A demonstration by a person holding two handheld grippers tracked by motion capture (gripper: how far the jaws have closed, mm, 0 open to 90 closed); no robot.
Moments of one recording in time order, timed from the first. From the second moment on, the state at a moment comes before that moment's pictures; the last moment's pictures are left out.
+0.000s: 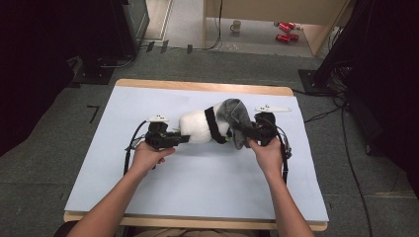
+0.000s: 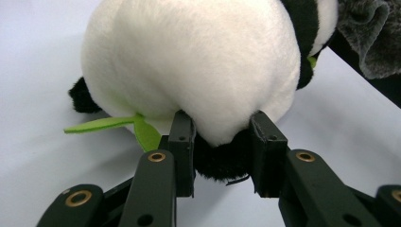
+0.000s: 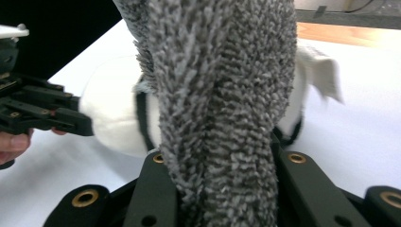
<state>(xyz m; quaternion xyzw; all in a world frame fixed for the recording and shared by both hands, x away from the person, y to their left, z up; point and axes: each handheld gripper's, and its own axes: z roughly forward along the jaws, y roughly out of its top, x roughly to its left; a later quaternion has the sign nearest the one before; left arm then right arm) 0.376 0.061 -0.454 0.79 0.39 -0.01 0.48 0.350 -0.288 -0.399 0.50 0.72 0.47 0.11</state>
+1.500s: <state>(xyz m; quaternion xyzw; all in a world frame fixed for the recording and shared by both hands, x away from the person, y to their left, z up) 0.376 0.078 -0.462 0.80 0.39 0.00 0.45 0.375 -0.311 -0.435 0.55 0.67 0.49 0.07</state>
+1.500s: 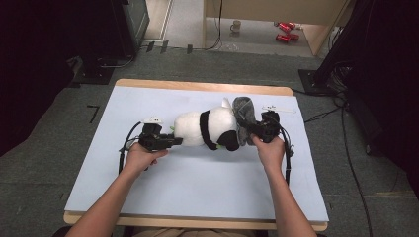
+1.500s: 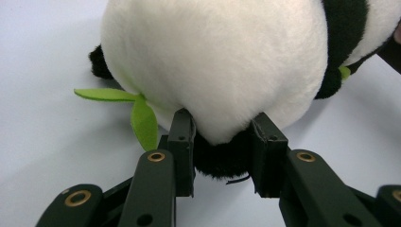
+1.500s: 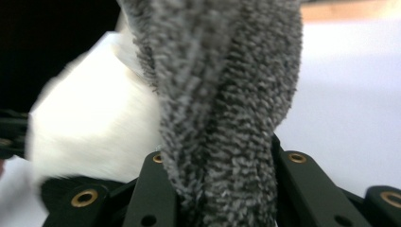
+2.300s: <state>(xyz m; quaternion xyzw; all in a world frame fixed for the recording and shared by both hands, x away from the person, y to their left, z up) 0.377 0.076 -0.463 0.80 0.40 -0.01 0.45 0.370 -0.338 -0.427 0.57 0.65 0.50 0.04</state>
